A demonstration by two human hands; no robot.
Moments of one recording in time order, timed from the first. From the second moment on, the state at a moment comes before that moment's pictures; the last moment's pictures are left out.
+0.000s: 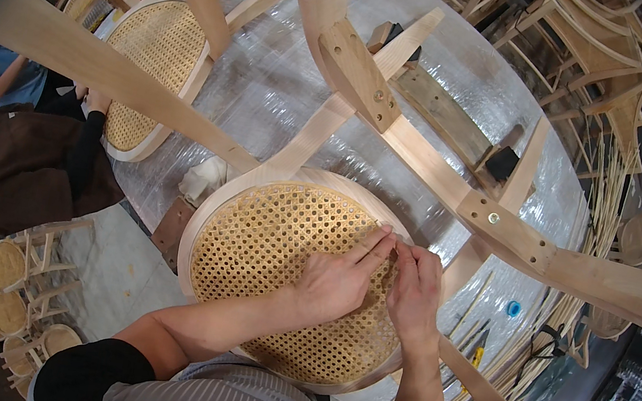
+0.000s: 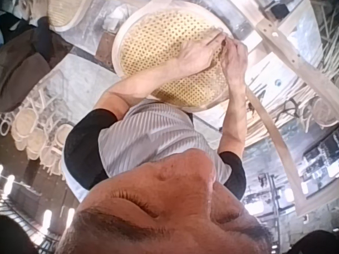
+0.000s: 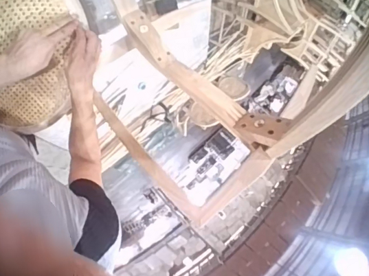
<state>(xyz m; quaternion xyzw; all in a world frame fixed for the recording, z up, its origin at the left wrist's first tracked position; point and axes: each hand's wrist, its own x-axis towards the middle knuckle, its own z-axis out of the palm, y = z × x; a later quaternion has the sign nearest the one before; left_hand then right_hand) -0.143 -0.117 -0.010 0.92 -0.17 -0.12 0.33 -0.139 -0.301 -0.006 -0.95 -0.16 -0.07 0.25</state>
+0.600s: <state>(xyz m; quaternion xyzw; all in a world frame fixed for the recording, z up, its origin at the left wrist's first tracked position) -0.134 -0.105 -0.008 0.92 -0.18 -0.13 0.32 -0.133 -0.302 -0.009 -0.95 -0.20 -0.06 0.25</state>
